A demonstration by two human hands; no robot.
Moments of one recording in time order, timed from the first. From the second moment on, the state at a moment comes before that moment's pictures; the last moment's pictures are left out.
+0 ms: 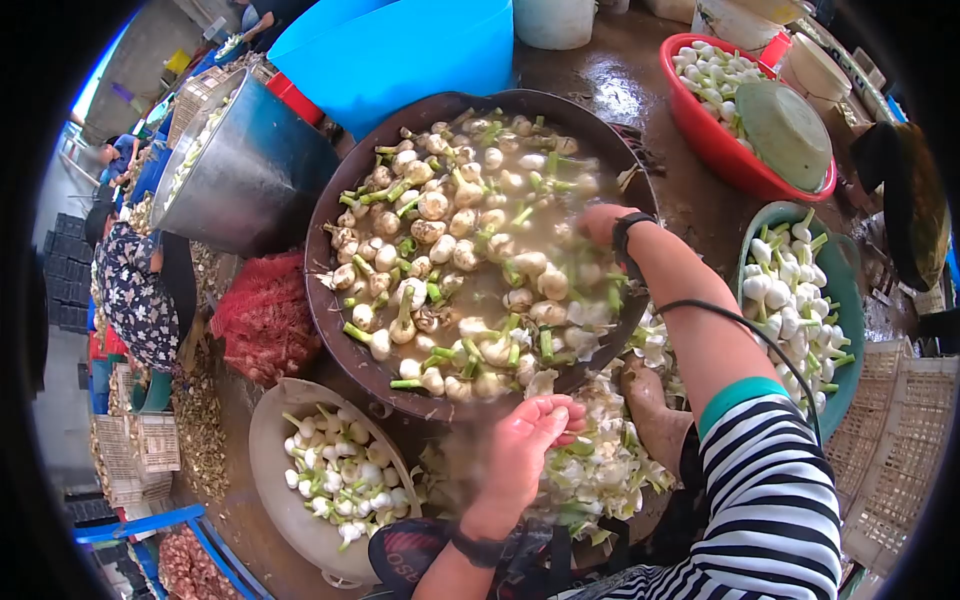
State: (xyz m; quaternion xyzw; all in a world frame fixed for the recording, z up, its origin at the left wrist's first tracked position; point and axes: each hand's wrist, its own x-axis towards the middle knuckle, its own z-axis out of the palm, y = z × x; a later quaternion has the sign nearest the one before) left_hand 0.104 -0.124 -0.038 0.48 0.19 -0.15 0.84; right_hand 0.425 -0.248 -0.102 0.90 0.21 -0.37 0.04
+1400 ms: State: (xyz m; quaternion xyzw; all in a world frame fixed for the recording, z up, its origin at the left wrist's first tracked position) left_hand 0.103 -0.121 -0.029 0.76 0.06 0.24 0.61; right_hand 0.147 -0.231 0.022 0.81 0.10 -0.03 -0.58
